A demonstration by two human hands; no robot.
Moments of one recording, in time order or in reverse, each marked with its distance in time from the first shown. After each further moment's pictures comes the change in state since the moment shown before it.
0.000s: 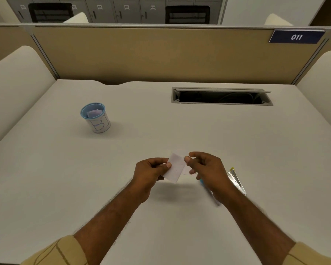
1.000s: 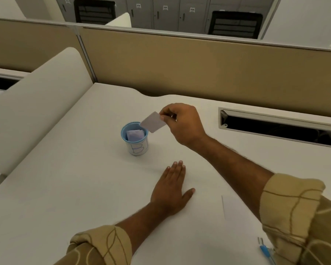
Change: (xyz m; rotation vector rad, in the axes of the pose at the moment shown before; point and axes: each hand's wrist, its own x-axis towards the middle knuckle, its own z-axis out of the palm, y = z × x) left_hand 0.134 -0.017 -0.092 1.404 -0.041 0.440; right_hand 0.179 -0.183 0.203 -0.478 -0.078 -0.759
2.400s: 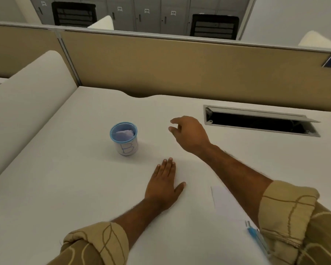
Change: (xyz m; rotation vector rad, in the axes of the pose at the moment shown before) left_hand 0.000 -0.003 -0.004 0.032 -0.022 -0.024; right_hand -0.030 0.046 -0.010 -0.288 -0.098 0.205
